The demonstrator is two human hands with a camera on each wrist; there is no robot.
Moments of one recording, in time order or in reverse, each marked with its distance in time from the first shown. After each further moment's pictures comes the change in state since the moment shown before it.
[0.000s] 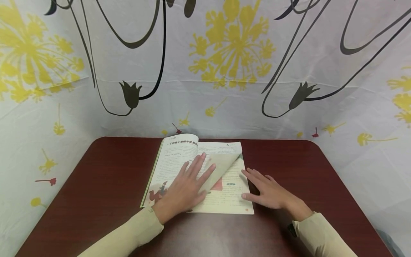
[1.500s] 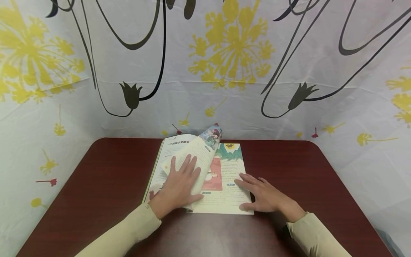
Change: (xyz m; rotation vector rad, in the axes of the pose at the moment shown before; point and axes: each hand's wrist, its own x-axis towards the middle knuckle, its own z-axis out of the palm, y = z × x) left_hand 0.002 -0.011 -0.011 0.139 -0.386 -0.150; right_hand 0.001 -0.006 0.009 -0.039 -0.081 -0.144
